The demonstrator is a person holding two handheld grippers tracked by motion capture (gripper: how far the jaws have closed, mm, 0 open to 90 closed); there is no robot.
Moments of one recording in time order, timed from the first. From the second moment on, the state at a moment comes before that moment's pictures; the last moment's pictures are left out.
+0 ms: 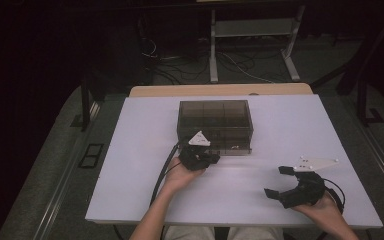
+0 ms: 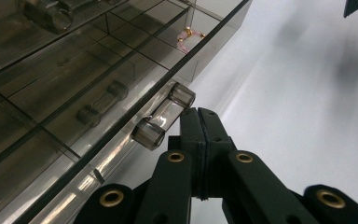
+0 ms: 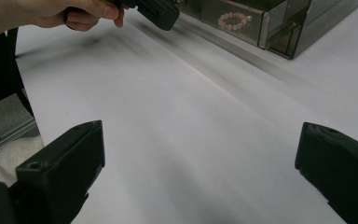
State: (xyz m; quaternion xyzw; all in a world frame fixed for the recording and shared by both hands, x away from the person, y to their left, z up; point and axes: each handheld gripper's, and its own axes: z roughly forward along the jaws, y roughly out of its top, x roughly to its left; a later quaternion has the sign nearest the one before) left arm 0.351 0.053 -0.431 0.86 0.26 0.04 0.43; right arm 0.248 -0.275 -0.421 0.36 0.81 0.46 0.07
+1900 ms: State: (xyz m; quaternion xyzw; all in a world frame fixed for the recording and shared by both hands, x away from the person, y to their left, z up) left arm 0.373 0.055 -0.435 0.84 0.31 0.04 0.44; right arm 0.248 -0.276 -0.421 0.36 0.81 0.46 0.07
